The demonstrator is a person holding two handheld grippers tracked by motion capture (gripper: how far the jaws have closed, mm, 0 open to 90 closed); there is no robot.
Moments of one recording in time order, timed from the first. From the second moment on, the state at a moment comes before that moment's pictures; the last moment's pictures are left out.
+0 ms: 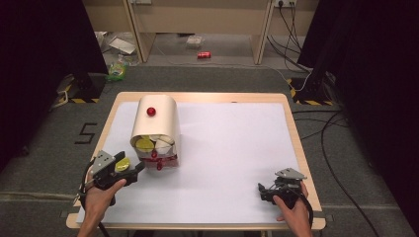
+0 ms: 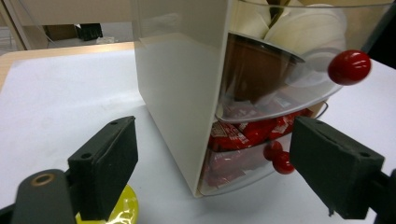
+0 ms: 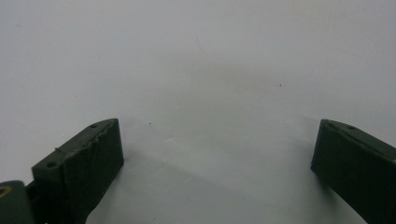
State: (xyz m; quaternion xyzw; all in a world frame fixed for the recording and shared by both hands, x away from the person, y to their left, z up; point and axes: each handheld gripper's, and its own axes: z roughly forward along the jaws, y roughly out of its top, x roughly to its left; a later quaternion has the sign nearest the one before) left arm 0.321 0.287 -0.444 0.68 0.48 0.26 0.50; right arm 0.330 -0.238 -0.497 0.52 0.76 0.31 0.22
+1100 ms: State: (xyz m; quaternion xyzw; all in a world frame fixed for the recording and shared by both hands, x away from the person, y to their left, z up) left arm 0.294 0.284 -0.448 0.68 0.46 0.26 0.51; right arm 0.330 -0.238 -0.497 0.52 0.76 0.31 0.22
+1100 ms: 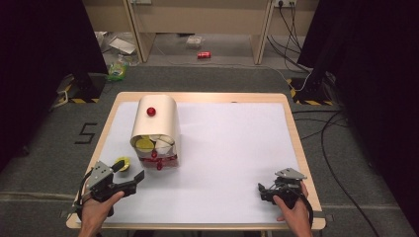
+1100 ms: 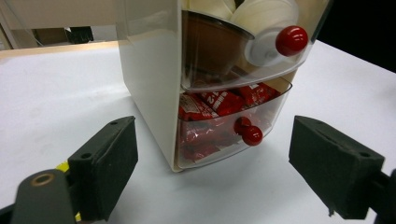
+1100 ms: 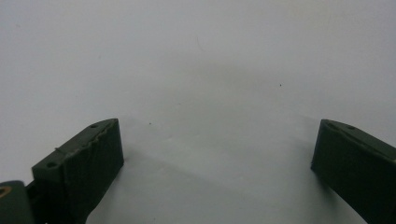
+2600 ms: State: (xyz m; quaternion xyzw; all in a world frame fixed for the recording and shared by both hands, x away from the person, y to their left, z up) left arm 0.275 0.278 -0.469 0.70 0.44 0.24 0.51; right arm 0.330 -0.238 -0.497 0.52 0.76 0.31 0.22
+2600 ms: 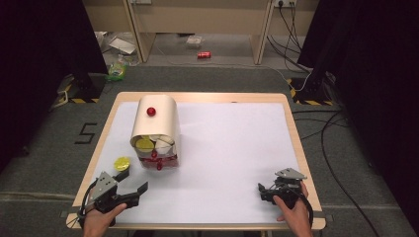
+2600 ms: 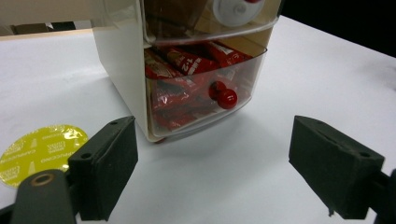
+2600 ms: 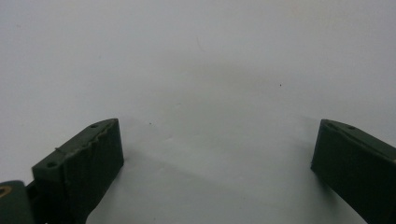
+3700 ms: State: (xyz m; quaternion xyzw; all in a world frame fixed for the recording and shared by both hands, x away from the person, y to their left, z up) left arm 0.261 0.293 -0.489 0.72 0.44 0.25 0.47; right arm 0.330 -0.238 -0.497 0.52 0.76 0.31 0.22
